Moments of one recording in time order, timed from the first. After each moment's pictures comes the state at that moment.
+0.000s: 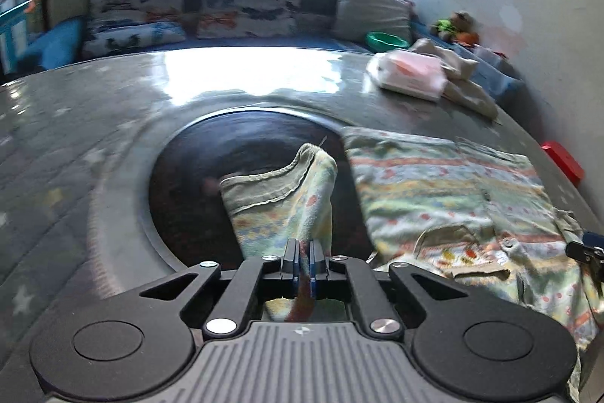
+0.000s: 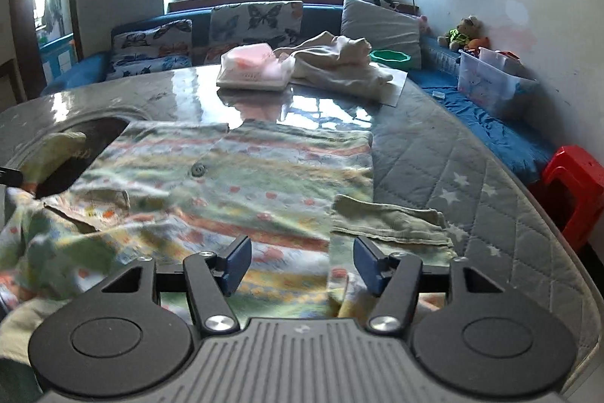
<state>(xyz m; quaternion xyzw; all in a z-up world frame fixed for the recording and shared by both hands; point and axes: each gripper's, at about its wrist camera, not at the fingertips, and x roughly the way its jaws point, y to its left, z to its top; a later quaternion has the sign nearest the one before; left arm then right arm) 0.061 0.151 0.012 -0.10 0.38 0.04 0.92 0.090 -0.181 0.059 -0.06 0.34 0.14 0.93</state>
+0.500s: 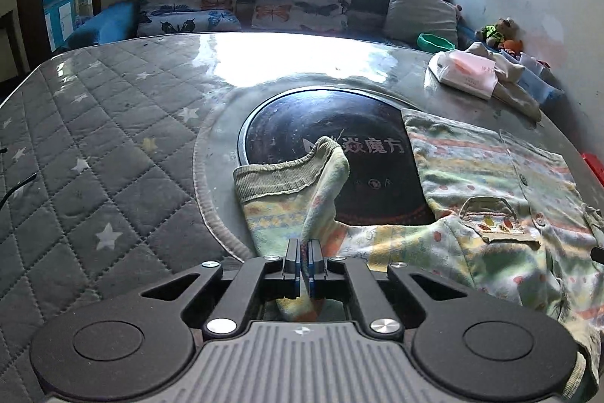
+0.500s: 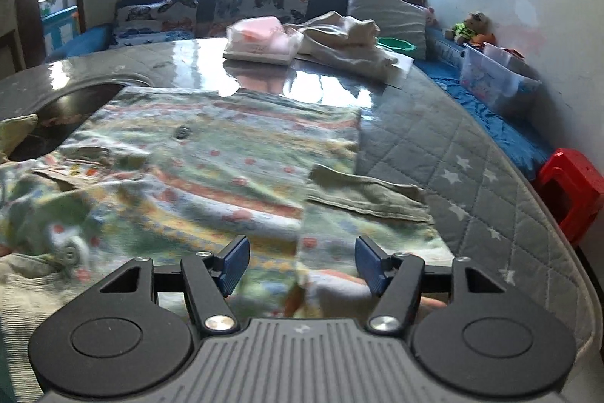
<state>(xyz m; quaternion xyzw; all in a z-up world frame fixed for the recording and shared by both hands) 0.014 0.184 0.010 -0.11 0.39 0.10 0.91 0.088 -0.183 0.048 -0.10 0.36 0.12 0.92</state>
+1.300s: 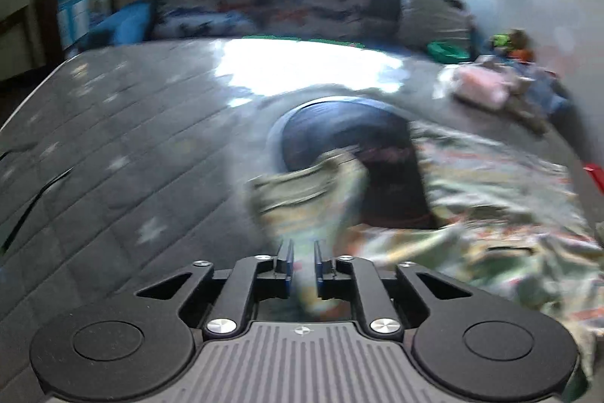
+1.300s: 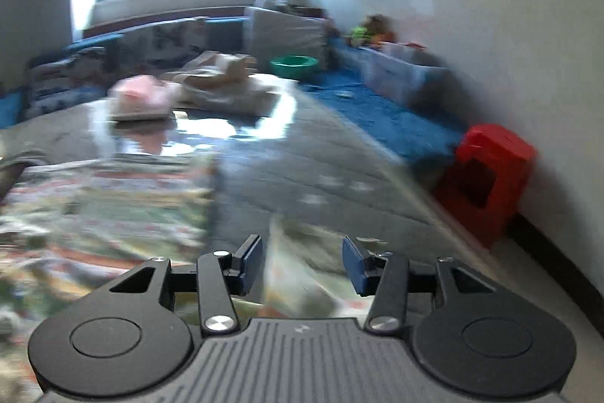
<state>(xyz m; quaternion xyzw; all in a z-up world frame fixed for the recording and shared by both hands) 0.004 0.181 0.035 -0.11 0.38 0.09 0.91 0.097 -0.246 0.080 -0.03 0.32 0.03 0.95</state>
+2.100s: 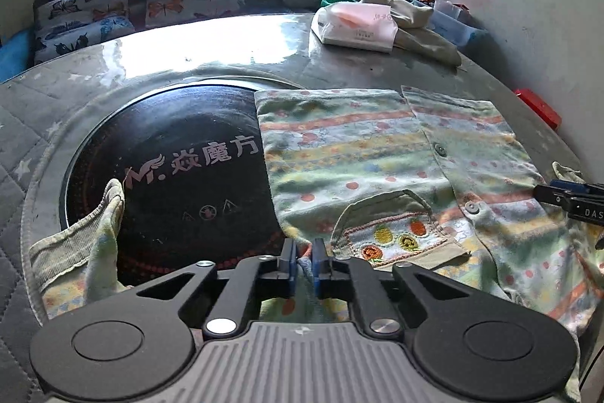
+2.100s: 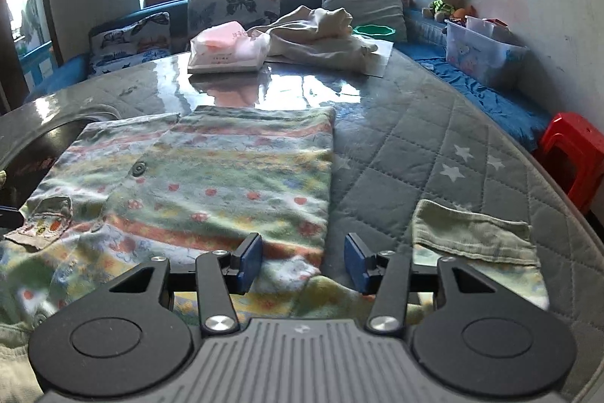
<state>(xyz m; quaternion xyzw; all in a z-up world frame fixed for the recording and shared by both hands) 0.095 0.106 -0.012 -0.06 0.42 -0.04 0.91 0.124 -0.194 0.040 -0.03 0.37 0.12 0.92</state>
